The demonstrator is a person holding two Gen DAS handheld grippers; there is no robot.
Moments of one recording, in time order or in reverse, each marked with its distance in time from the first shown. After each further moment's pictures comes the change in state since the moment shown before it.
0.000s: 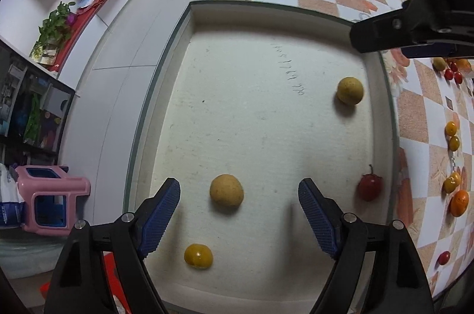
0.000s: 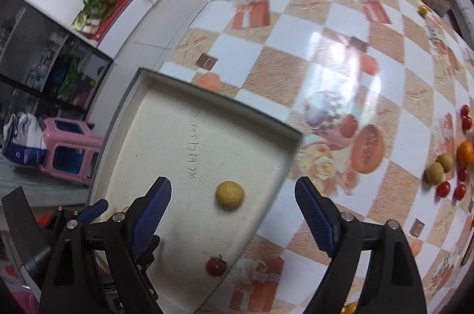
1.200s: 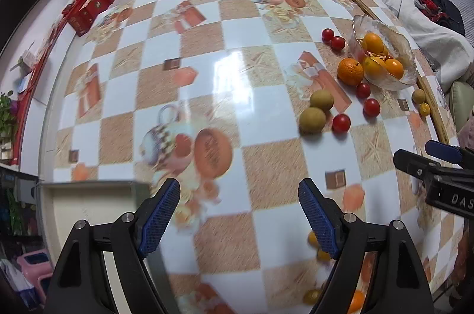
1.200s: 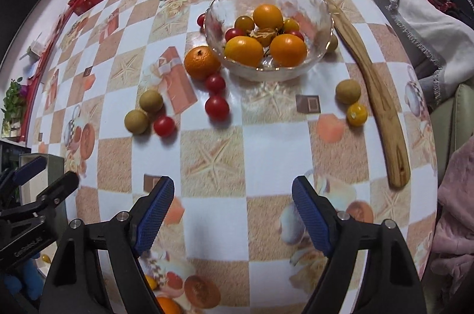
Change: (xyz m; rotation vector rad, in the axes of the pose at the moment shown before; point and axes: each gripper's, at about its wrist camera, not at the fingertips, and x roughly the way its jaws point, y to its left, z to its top) left arm -0.017 -0.237 0.125 0.294 -0.070 -0.148; right arm -0.084 -0.280 -0.111 0.482 -0.111 -0.241
